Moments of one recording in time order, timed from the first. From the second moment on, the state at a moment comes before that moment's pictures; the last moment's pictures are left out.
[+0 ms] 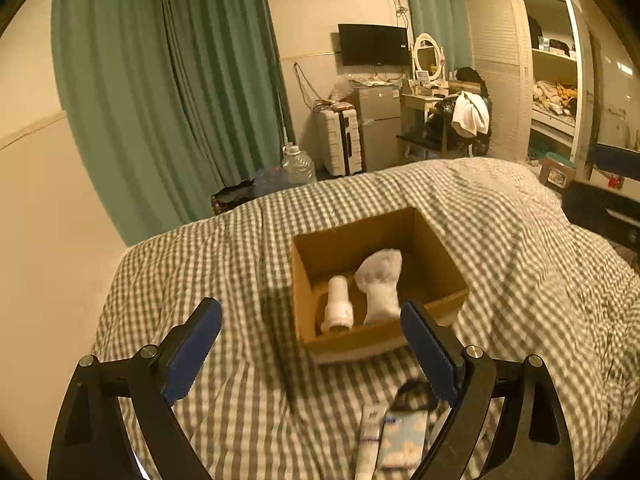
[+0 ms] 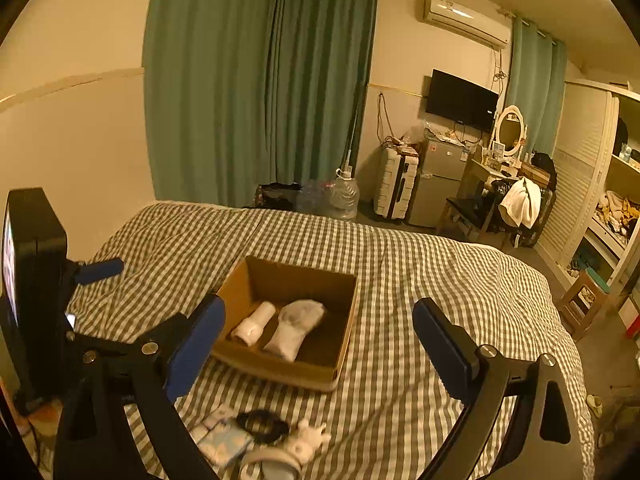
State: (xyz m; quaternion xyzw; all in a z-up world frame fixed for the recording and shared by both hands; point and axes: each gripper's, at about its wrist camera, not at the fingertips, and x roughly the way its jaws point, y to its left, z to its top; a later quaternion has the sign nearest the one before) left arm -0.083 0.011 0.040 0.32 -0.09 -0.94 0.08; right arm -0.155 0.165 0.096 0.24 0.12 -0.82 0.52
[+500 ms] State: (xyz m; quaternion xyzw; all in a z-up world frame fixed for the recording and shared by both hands) left arm -0.039 0.004 -0.110 0.39 -0.06 -0.91 0.14; right arm -0.101 0.164 -0.079 0.37 0.19 -0.75 0.51
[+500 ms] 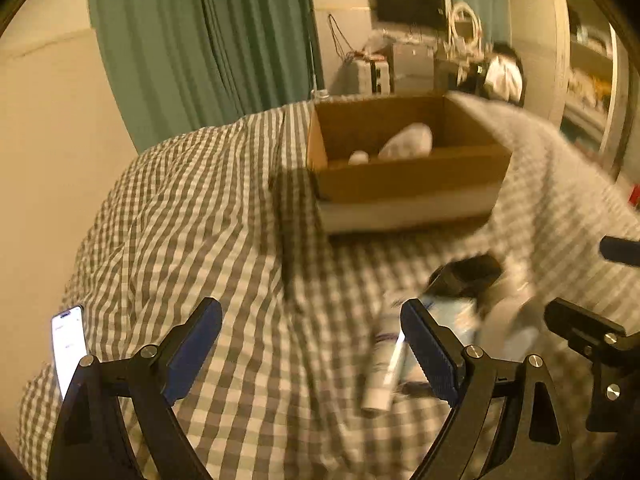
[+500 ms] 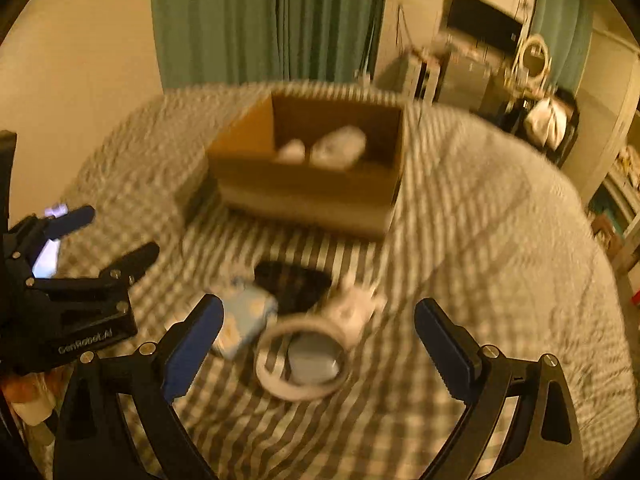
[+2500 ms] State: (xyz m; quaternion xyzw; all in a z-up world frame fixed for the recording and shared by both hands) left arm -0.081 0.014 -0.011 0.36 -0.01 -0.93 0.05; right arm -0.114 0.146 0.002 0.31 0.15 -0.76 0.55
